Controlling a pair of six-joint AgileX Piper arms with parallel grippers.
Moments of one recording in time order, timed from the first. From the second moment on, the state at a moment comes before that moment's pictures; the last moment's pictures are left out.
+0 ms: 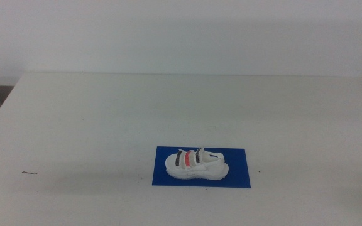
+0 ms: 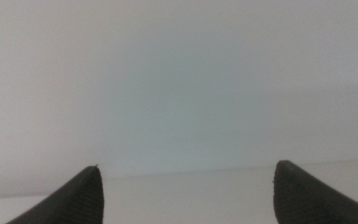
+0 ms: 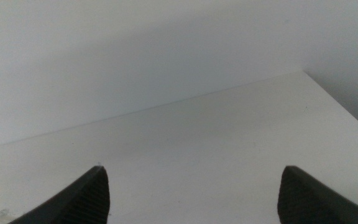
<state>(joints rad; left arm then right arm) -0.03 0.04 -0.01 0.02 -0.08 0.01 0.03 0.00 0.00 -0.04 0.19 0.30</state>
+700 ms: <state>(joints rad) -0.02 0.01 0.00 -0.06 0.11 0.01 0.03 0.00 0.00 -0.04 0.19 0.30</state>
